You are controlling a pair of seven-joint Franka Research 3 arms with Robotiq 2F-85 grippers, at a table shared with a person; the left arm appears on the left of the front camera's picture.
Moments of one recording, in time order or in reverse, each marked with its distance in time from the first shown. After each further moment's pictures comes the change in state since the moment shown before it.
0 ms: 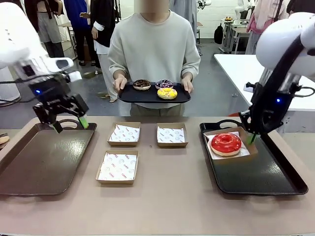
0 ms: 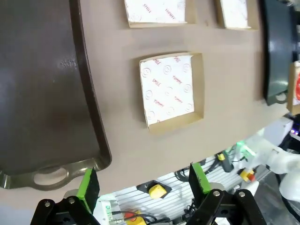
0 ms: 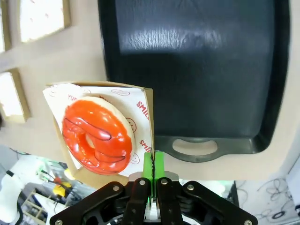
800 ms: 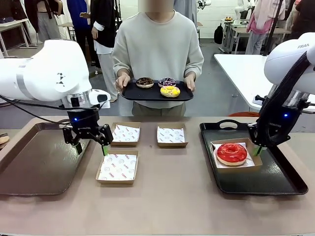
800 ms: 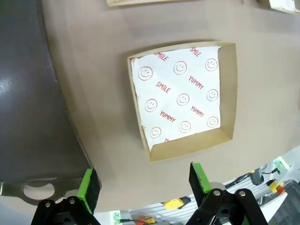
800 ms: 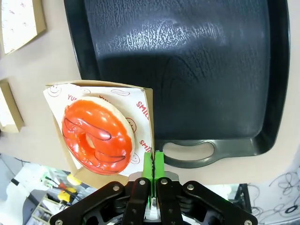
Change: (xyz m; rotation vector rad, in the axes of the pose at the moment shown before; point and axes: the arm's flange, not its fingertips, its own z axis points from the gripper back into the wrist) left arm 0.007 -0.055 -0.103 0.206 0.068 -0.025; right arm -0.005 -0.031 -0.029 0.030 0.009 -0.072
